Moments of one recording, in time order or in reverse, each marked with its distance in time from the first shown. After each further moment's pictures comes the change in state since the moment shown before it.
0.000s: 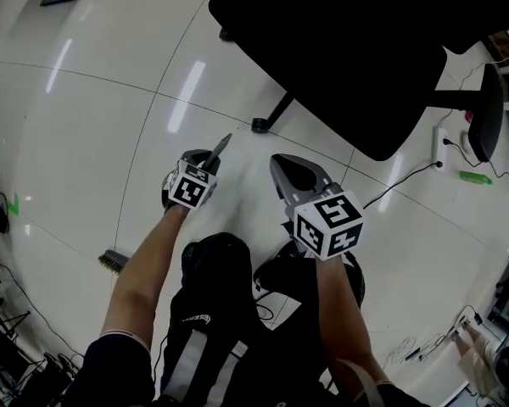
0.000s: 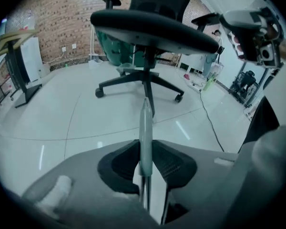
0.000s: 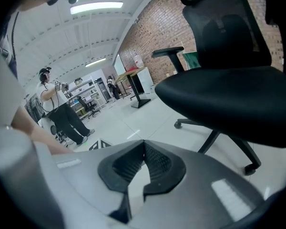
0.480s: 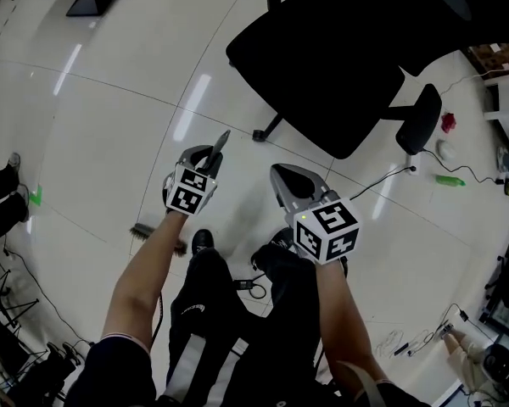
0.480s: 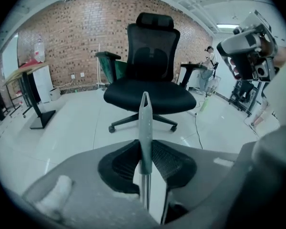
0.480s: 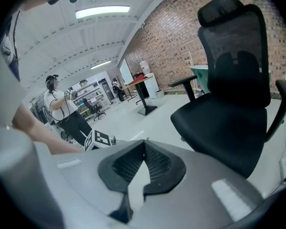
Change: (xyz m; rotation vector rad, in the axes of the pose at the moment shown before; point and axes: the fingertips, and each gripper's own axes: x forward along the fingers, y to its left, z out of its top) left arm -0.205 -0.022 0.132 0.036 -0.210 0.074; right arm -0.115 0.093 0.126 -0.030 -0.005 0.028
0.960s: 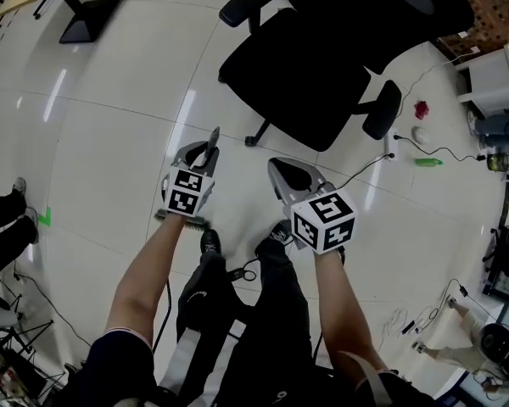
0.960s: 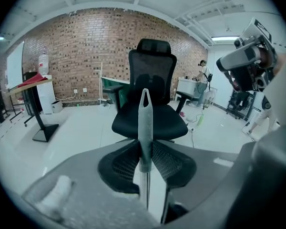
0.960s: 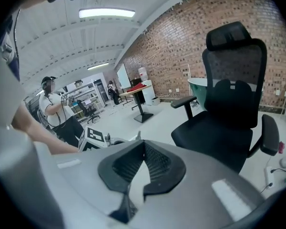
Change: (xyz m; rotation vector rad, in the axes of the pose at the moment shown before) left arm -0.109 0.009 0.103 0.013 -0.147 0.002; right arm -0.061 0.063 0.088 -0.028 -0.048 -0.098
